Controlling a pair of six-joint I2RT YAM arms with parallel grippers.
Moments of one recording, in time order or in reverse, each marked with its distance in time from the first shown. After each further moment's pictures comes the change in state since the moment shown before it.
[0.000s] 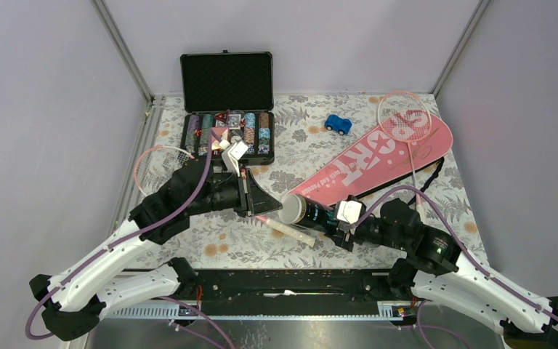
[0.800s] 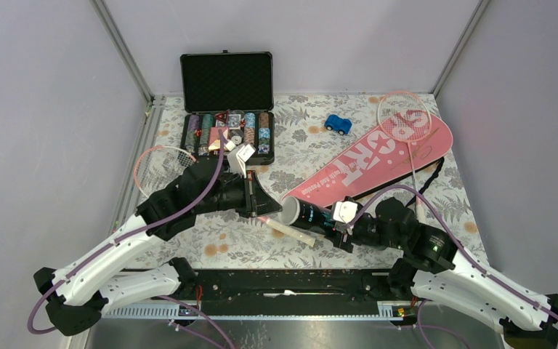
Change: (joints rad) left arm -0.016 0.046 0.012 -0.065 -0.041 0.047; right arm -0.001 0.025 0.000 -0.022 -0.014 -0.006
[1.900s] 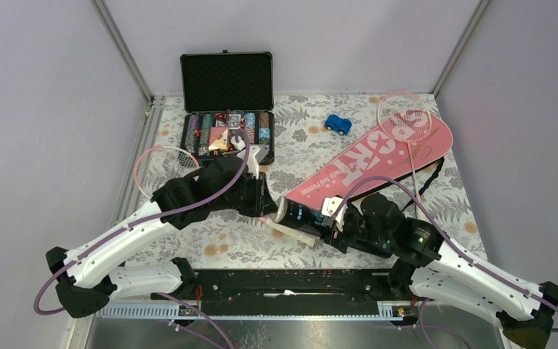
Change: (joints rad) left arm -0.073 0.154 0.148 -0.271 -0.243 0.105; right arm -0.001 0.113 0.011 0.001 -0.012 0.051
